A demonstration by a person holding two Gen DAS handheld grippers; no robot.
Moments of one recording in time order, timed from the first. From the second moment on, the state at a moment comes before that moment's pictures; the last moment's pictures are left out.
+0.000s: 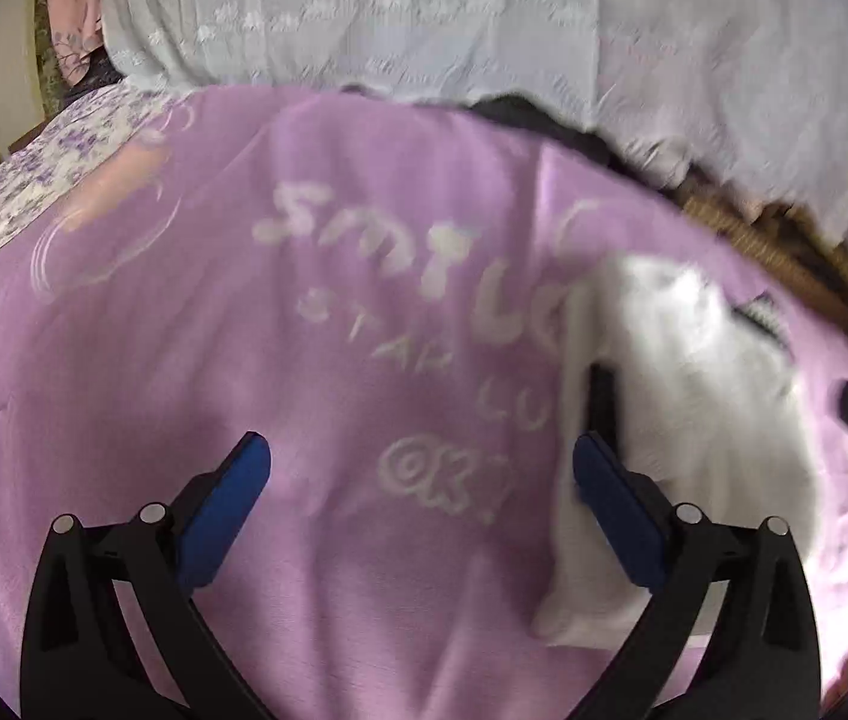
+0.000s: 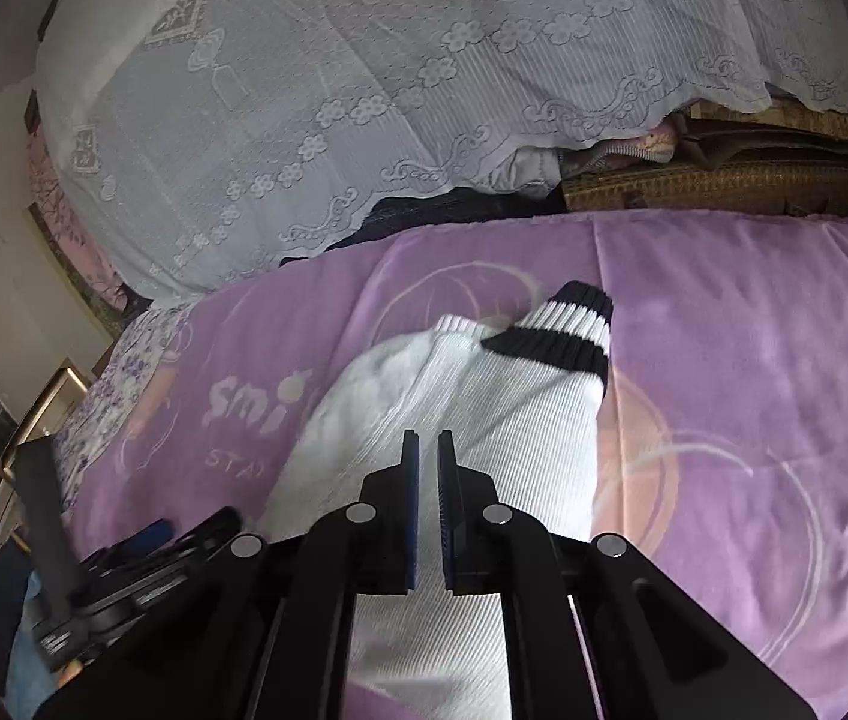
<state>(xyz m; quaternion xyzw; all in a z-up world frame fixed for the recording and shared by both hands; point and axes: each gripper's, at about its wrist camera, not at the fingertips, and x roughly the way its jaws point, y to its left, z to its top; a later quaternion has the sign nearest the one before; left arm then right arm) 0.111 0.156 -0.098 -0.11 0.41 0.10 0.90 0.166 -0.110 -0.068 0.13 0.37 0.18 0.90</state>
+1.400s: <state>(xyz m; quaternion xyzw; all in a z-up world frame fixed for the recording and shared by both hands) 0.114 0.106 -0.124 -0.03 0.42 0.05 0.91 0.084 -0.081 -0.113 0.01 0.33 0.19 0.93</state>
